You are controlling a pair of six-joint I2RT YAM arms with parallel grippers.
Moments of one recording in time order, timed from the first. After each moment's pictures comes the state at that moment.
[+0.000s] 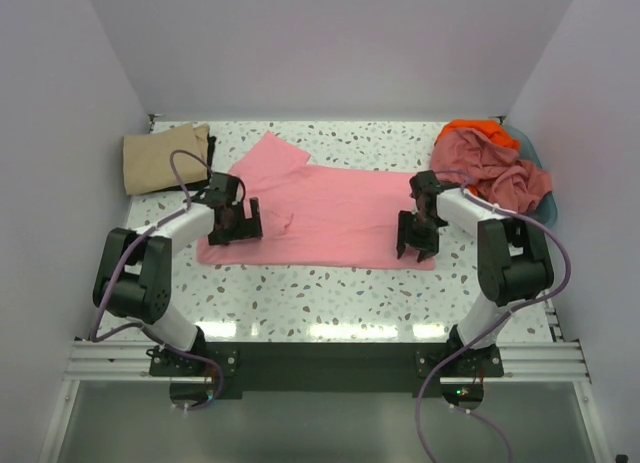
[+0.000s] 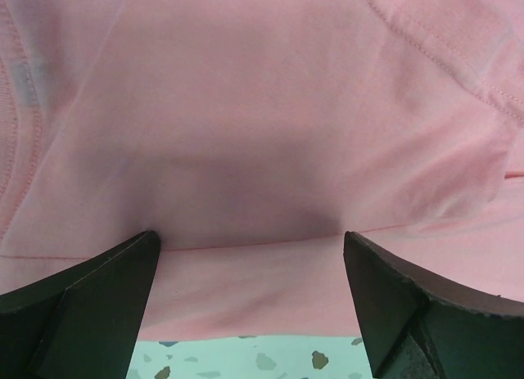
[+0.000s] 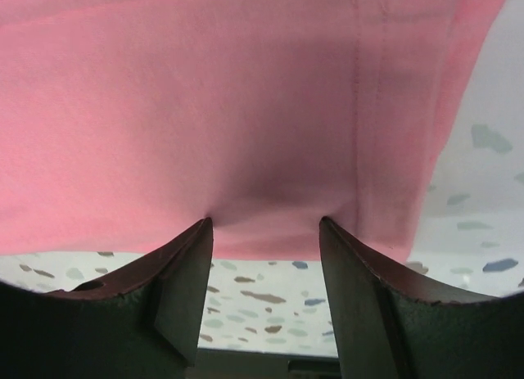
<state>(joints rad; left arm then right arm) -0.21 1.60 0.90 -0.41 -0.02 -0.38 0.21 1.73 1.05 -0.76 -0.06 0.37</state>
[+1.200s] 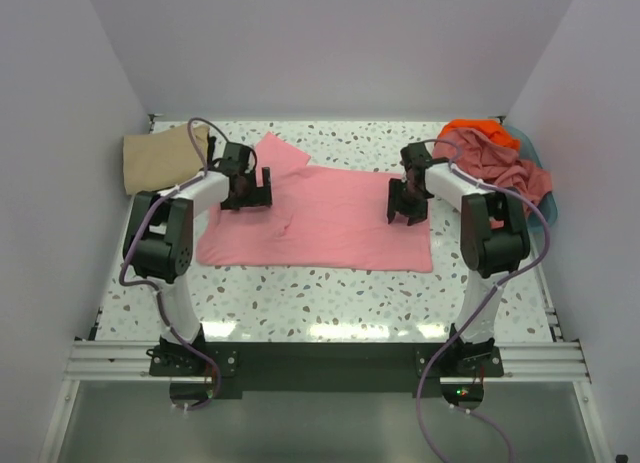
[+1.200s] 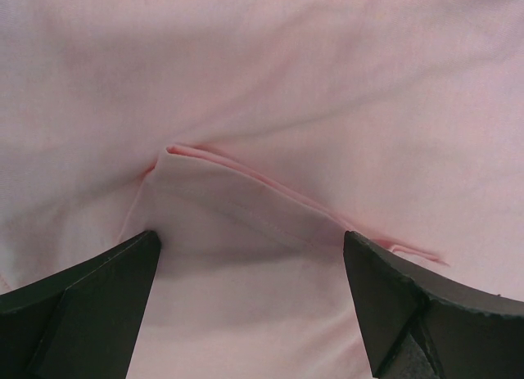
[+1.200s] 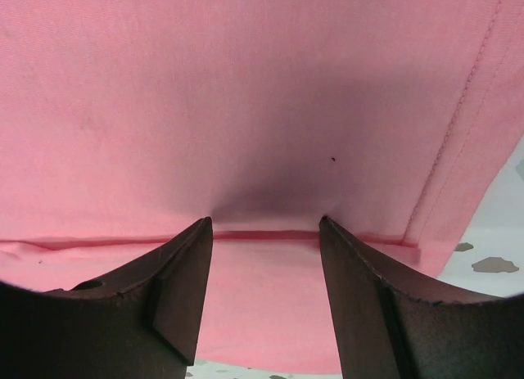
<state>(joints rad) -0.21 1.92 1.27 -0.38 -0.03 -0.30 0.21 1.97 1.37 -0.70 -0.02 0.33</state>
